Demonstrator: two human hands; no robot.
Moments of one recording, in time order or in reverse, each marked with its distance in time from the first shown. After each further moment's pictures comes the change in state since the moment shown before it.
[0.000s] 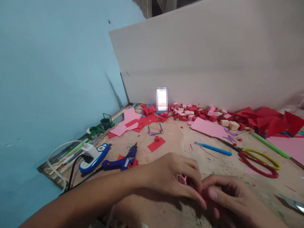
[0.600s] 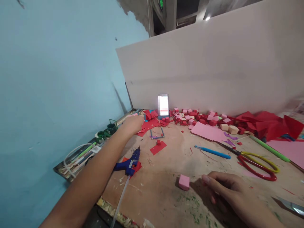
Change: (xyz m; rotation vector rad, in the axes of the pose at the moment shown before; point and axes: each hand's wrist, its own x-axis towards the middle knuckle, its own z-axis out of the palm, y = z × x) left_hand -0.018 -0.024 -0.143 1.268 0.129 -1.148; right_hand 0.007 0.000 -0.007 -0.264 0.257 -0.078
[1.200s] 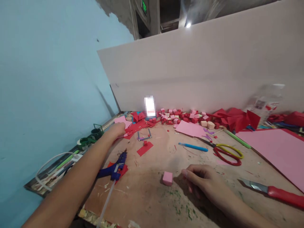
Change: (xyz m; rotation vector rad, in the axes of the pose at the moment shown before) left_hand 0.066 -0.038 0.068 -0.045 -0.205 -0.058; right_hand 0.002 -0.011 -0.003 0.046 -0.115 0.002
